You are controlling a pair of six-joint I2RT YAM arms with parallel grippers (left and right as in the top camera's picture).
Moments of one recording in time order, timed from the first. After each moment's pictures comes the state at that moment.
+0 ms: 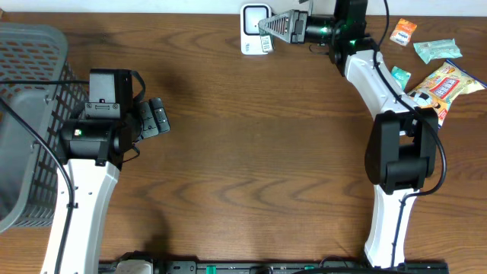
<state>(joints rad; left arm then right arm) -0.05 1.27 1.26 -1.03 -0.12 -0.33 0.15 2.25 1.85 0.09 -1.18 0.62</state>
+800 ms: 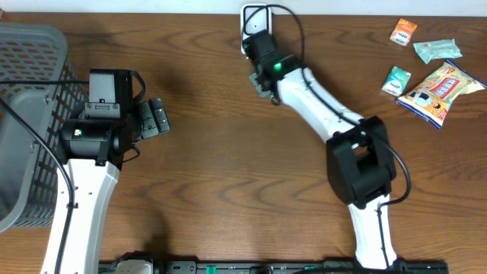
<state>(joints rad) -0.05 1.27 1.26 -1.03 -0.12 -0.33 0.52 2.25 1.85 -0.67 0.38 -0.09</state>
